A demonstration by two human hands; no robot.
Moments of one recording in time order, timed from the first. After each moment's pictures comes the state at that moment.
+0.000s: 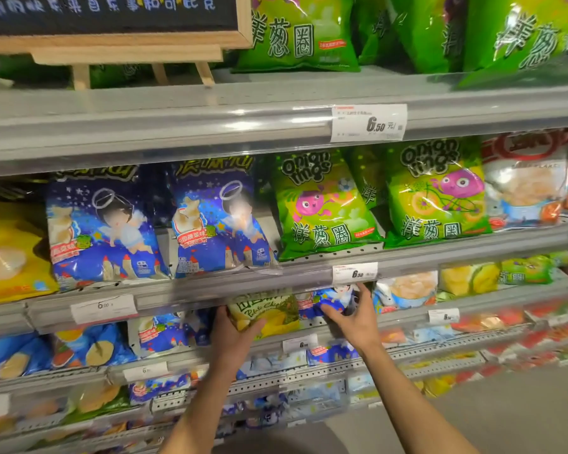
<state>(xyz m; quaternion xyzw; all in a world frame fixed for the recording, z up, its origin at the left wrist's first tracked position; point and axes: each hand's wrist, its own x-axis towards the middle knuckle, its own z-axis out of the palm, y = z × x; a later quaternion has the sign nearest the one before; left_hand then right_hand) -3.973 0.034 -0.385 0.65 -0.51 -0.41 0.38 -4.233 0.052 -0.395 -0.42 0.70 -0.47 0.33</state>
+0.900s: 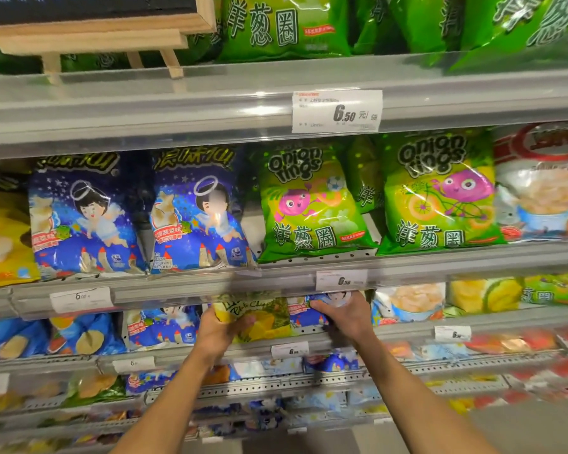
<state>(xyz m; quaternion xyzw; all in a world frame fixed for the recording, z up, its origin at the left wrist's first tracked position) -3.978 0.013 -0.395 0.57 -0.50 -0.49 0.43 -4.263 0.010 -0.407 -0.45 0.72 -0.38 0.35</state>
